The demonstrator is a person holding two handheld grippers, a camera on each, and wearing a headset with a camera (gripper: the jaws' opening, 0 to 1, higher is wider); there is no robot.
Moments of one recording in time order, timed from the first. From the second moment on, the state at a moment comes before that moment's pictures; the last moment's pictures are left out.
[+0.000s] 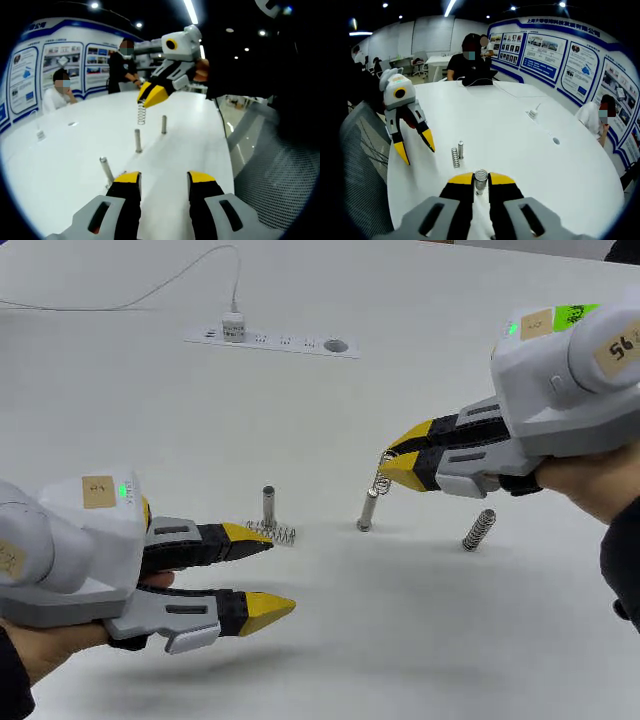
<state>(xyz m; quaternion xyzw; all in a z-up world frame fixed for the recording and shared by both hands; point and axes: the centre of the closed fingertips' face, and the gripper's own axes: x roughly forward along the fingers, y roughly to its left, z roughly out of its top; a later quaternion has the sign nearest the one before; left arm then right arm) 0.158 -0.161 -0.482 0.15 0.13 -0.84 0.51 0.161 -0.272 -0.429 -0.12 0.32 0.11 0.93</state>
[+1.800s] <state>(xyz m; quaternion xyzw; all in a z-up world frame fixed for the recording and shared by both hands) 0.159 -0.159 -0.489 0.15 0.14 -0.84 0.51 0.167 -0.274 -0.498 -0.08 0.36 0.10 0.92</state>
